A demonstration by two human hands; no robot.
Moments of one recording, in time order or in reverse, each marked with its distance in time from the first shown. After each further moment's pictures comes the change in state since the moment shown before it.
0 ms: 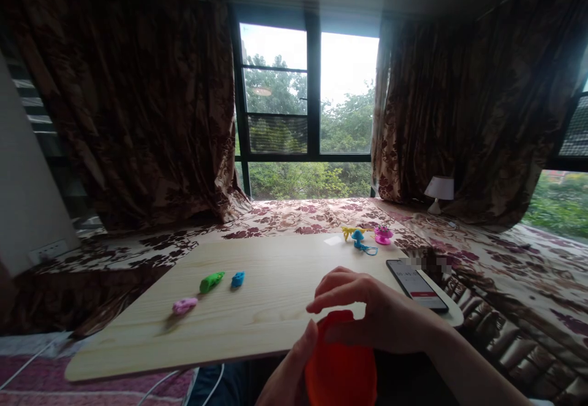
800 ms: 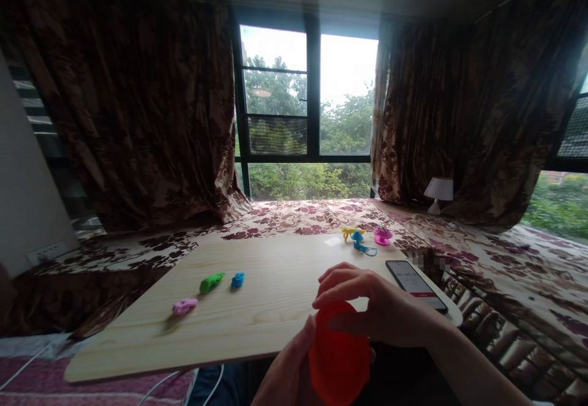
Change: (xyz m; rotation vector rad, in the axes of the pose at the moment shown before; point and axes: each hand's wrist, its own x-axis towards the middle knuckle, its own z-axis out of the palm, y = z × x) left_hand 0.012 -0.012 -0.009 -0.127 0.059 -0.111; right_hand -0.002 0.001 -0.005 -0.040 0.049 -0.014
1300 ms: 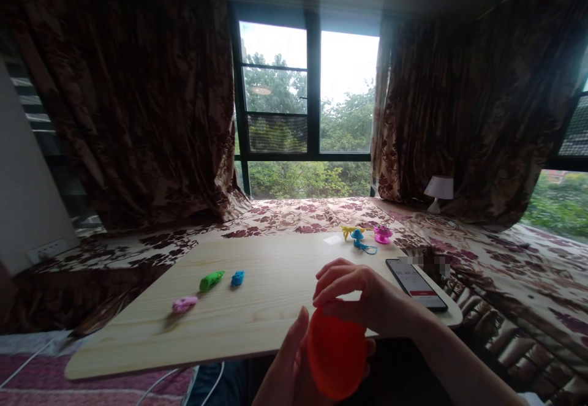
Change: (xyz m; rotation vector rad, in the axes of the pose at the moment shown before) left_hand 0.005 0.002 -0.008 -0.045 -0.037 0.013; right_hand 0.006 0.018 0.008 0.024 0.040 -0.030
